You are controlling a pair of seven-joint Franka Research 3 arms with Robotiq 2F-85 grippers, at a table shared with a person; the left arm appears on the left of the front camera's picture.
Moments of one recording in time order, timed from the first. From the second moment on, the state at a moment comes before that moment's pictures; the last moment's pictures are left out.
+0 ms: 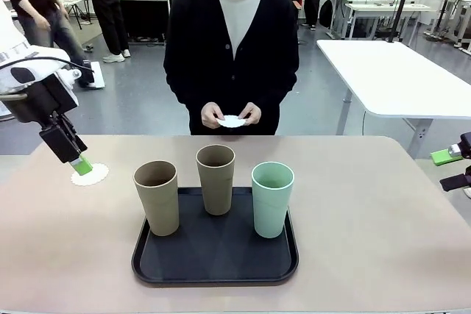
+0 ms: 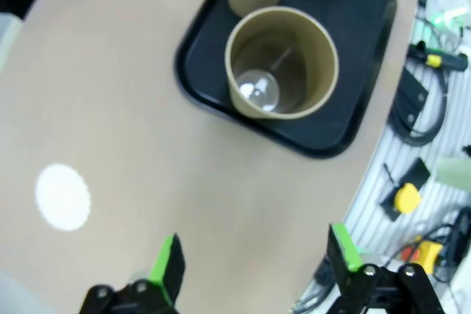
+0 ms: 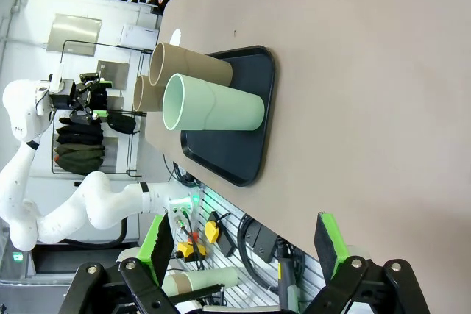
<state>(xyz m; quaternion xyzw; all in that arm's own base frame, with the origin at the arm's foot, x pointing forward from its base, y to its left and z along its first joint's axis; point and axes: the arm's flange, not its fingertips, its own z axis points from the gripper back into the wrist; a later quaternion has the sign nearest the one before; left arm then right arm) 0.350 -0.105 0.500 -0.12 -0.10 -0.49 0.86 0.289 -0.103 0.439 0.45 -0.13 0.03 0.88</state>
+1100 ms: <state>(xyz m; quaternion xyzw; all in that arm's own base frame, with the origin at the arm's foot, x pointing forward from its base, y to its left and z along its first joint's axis) 0.387 -0.026 0.381 -0.42 -0.33 -0.64 0.55 0.288 -0.104 0.439 0.45 -0.13 0.03 0.88</state>
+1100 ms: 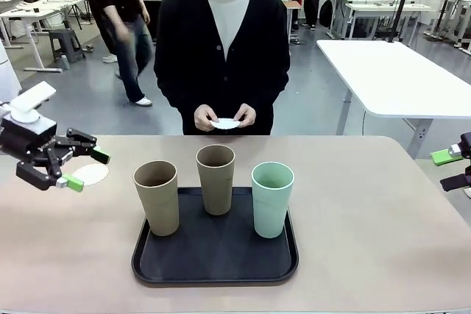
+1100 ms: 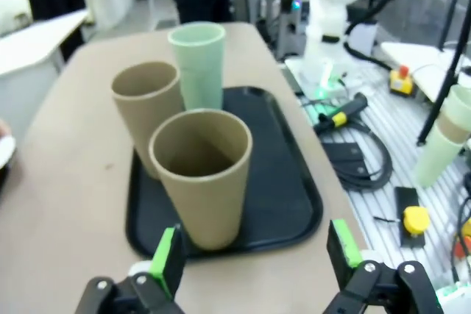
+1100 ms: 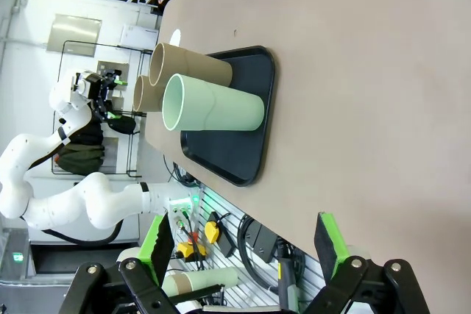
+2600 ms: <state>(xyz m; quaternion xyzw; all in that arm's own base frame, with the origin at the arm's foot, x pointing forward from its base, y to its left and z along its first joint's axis) 0.406 -0.044 0.359 -0.37 -0.32 -0.64 0.59 0.288 -0.104 0.439 0.45 -0.13 0.03 0.88</state>
